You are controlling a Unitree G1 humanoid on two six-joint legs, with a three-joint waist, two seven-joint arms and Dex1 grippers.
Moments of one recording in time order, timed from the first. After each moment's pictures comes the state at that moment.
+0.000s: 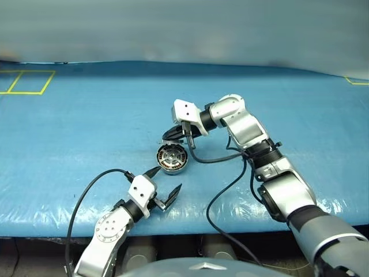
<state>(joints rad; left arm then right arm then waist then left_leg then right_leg) 0.32 0.30 -0.26 -0.37 -0.09 0.08 -0.46 -0.84 -0.29 0.35 0.26 -0.03 0.36 1.32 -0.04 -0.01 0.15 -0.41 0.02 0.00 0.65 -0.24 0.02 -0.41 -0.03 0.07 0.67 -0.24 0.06</state>
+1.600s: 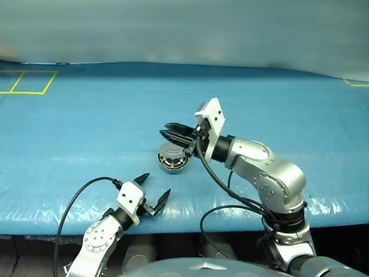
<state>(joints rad) 0.42 0.33 -0.18 -0.37 -0.12 0.05 -0.46 -0.45 -0.22 0.16 -0.53 0.47 1.00 0.44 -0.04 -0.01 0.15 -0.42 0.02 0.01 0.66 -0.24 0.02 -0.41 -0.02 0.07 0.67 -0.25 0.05</state>
